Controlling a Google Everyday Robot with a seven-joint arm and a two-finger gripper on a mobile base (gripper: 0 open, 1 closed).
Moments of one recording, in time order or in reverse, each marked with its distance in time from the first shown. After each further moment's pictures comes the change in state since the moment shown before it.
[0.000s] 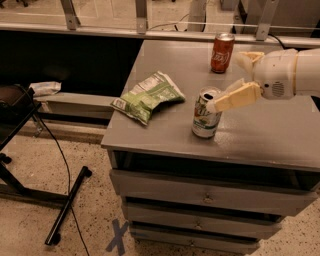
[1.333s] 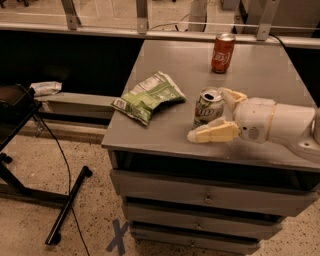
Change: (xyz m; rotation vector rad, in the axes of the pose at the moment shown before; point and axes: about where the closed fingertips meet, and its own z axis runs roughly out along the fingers) arm 0.050 0.053 0.034 0.007 -0.164 0.141
